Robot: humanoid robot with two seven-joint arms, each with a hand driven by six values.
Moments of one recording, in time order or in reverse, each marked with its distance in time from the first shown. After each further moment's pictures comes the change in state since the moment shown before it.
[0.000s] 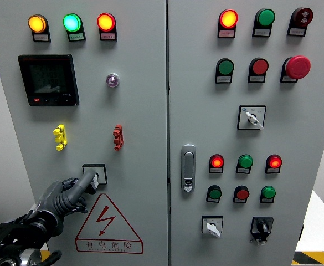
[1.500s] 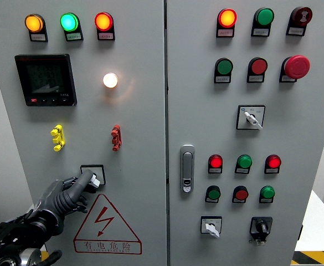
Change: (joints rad) left arm 0.001 -0.001 0.000 -0.006 -0.001 0.003 -0.001; right arm 0.000 0.000 0.000 0.000 0.000 0.001 0.000
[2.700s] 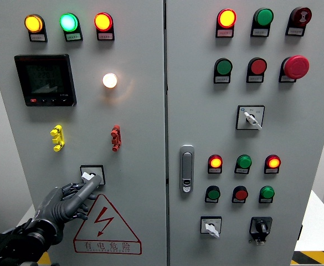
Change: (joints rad) left arm 0.071 -0.011 0.000 -0.042 -0.015 -0.008 -0.053; right arm 0.000 0.001 0.000 0.000 0.000 0.000 0.000
